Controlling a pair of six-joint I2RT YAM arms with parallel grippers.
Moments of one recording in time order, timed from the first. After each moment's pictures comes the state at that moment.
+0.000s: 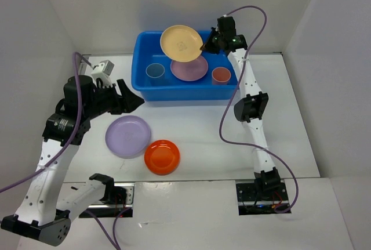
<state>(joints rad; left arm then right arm) -0.22 0.91 1.26 -0.77 0.35 -0.44 0.26 2.68 3.02 -0.92 -0.19 0.66</state>
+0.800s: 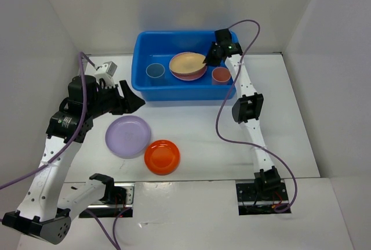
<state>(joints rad) -0.22 0.93 1.22 -0.75 0.35 -0.43 0.24 2.86 3.09 -1.02 -0.11 0.64</state>
